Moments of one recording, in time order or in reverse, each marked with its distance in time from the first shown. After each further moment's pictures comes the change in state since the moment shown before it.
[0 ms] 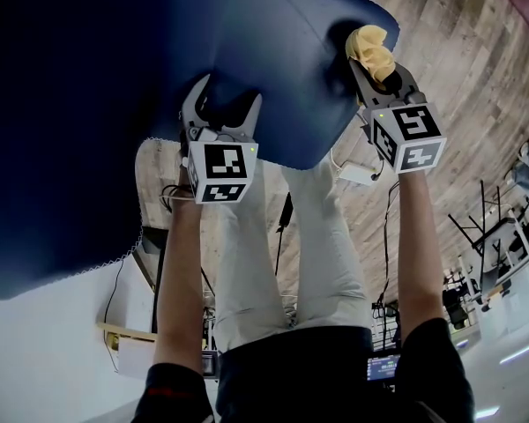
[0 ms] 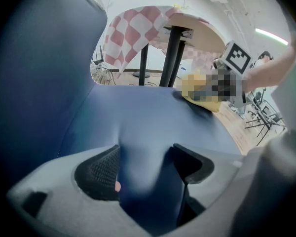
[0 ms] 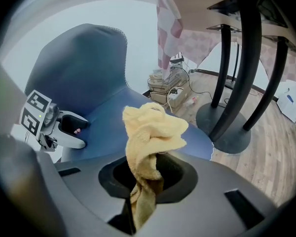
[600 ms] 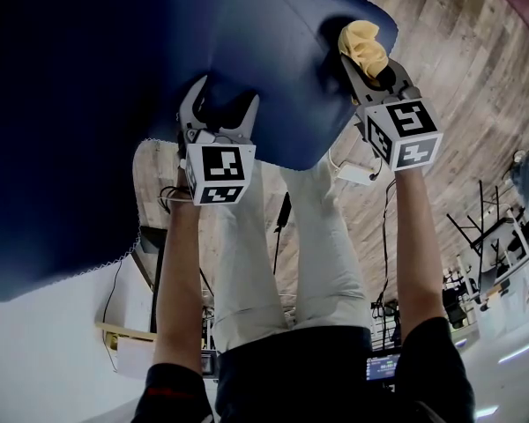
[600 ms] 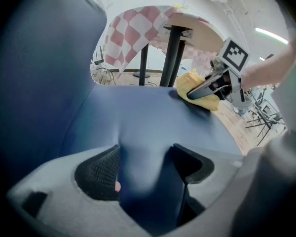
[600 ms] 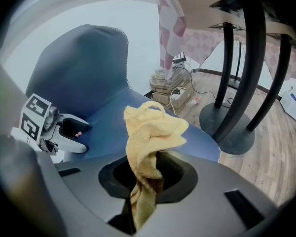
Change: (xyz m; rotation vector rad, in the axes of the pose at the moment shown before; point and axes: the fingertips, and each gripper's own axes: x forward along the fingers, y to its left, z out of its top) left arm 0.000 0.001 -0.001 0.003 -0.001 0.006; right arm 0.008 0.008 0.009 -0.003 -0.003 0.029
